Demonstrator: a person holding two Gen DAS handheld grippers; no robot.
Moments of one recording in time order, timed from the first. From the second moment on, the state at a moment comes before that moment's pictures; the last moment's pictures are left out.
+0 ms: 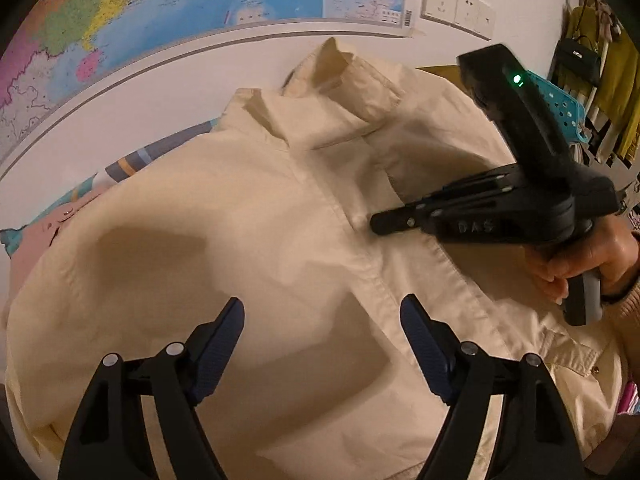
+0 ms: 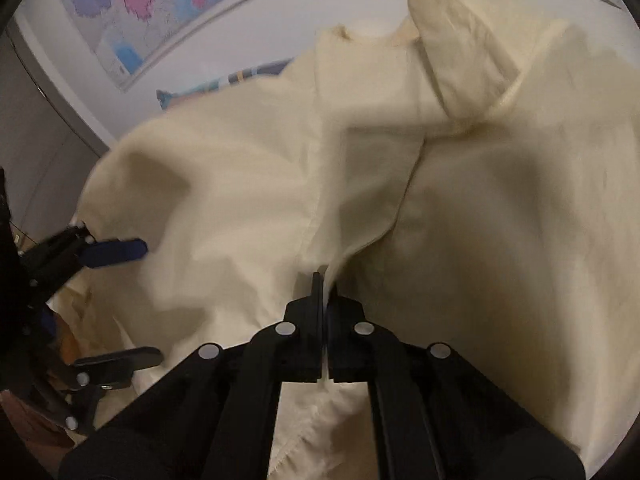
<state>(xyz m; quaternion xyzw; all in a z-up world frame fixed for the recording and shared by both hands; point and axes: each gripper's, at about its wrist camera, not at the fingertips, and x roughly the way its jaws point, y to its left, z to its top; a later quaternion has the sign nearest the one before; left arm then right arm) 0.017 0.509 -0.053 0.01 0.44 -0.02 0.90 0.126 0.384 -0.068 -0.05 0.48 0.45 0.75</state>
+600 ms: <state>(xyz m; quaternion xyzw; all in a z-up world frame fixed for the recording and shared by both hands) 0.002 0.487 -0.094 0.13 0.45 -0.01 0.88 0.139 0.331 -0.024 -0.05 0.42 0.45 0.79</state>
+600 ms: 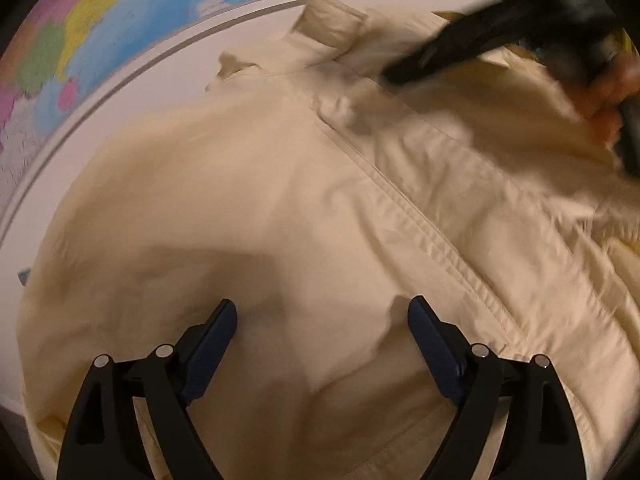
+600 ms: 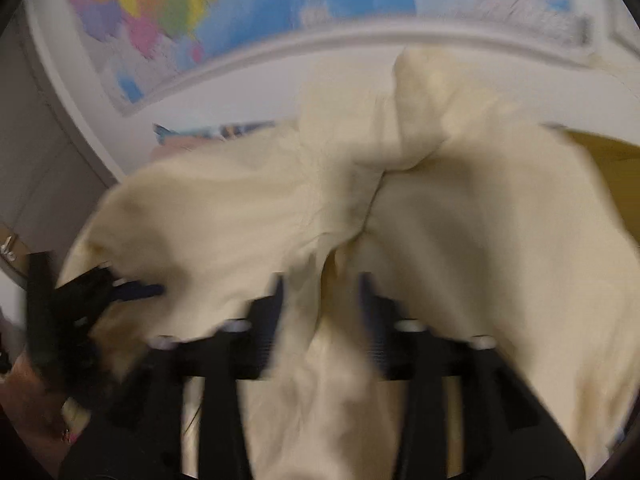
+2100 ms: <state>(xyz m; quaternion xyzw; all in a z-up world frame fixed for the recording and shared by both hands) 0.048 0.393 -0.038 0.06 0.43 -0.14 0.89 0.052 -0.026 0.091 0.01 0.32 0.26 0.91</state>
